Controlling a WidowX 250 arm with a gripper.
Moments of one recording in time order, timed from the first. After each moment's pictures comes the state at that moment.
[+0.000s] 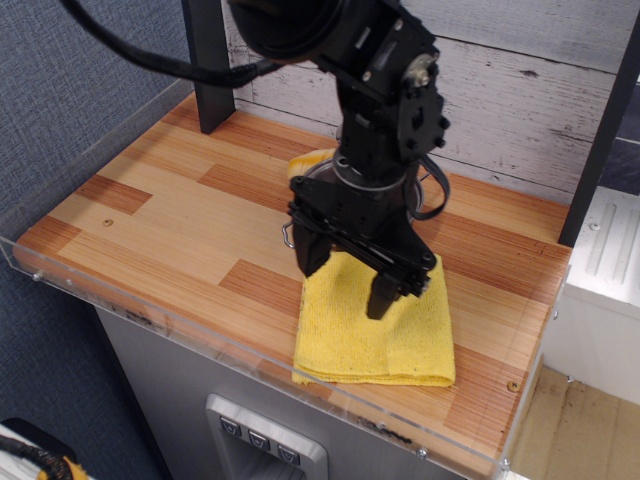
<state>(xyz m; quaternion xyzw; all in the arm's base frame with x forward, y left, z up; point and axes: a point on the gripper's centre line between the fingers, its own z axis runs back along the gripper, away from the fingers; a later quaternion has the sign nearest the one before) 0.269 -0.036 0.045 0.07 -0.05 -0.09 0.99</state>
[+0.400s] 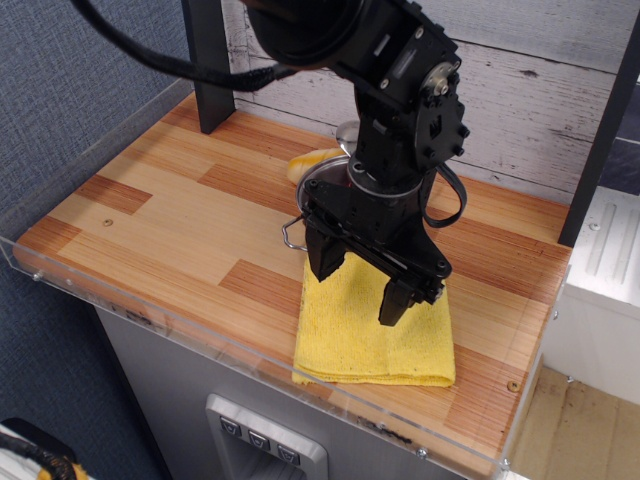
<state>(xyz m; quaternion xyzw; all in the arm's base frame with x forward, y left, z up) 0.268 -0.044 0.044 0.07 -0.06 -0.10 0.99</state>
